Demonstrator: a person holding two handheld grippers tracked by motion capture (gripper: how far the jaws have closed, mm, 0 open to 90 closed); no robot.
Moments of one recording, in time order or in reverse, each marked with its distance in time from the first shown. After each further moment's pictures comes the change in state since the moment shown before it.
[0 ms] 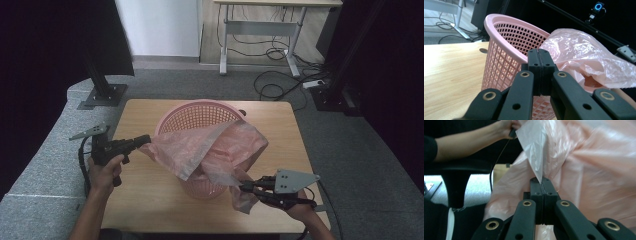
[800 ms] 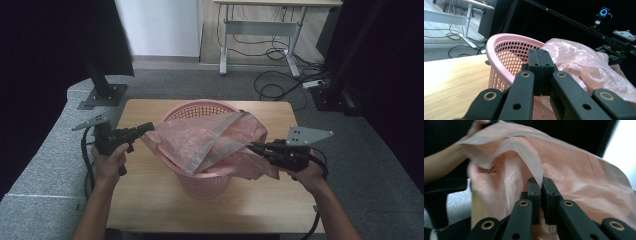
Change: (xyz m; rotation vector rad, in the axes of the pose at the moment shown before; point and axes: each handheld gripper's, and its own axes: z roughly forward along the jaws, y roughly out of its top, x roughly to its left) left arm -0.008 0.024 0.012 -0.051 0.052 0.043; right arm -0.066 0.049 -0.024 0.012 -0.110 0.136
